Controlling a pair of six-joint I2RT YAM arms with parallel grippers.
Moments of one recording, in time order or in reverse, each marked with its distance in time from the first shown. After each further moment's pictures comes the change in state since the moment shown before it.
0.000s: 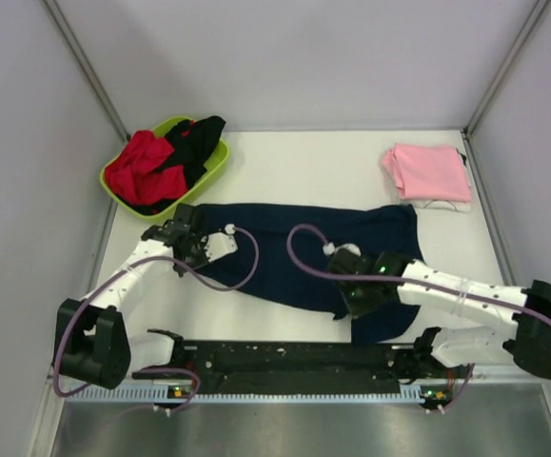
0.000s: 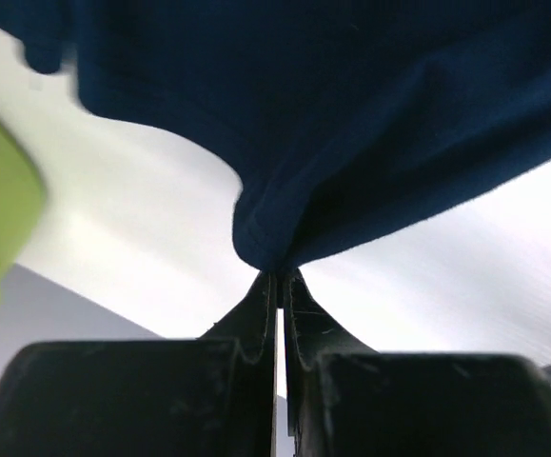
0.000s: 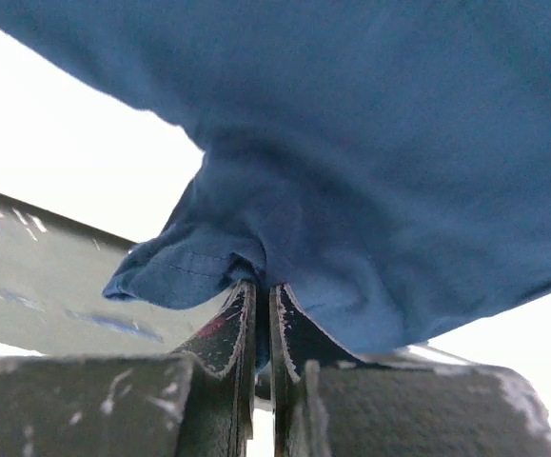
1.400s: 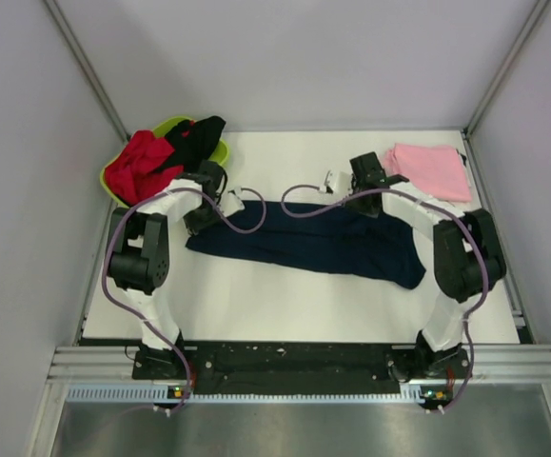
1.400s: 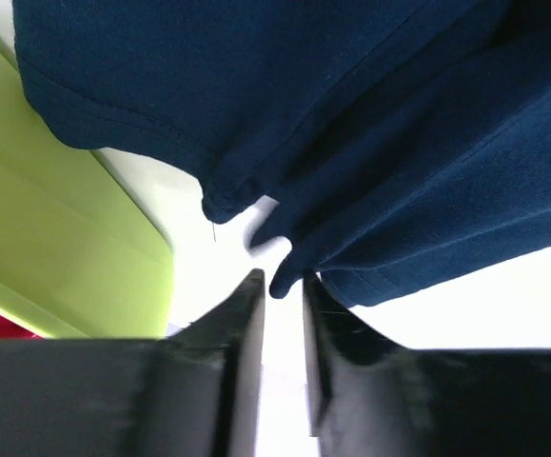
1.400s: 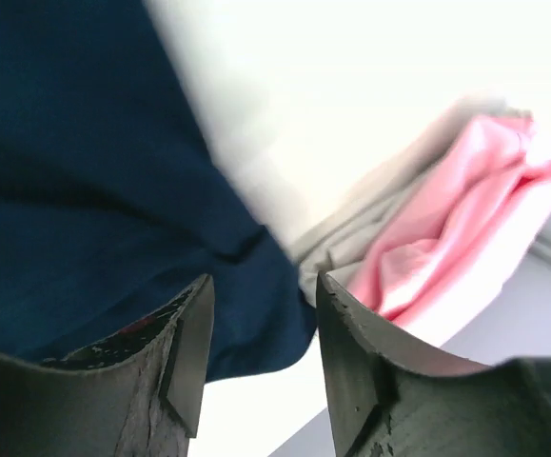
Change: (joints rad) left arm 0.030 0.652 0.571 -0.029 -0.157 -0.085; right arm -0.750 0.522 0.477 0.449 0.015 -1.592
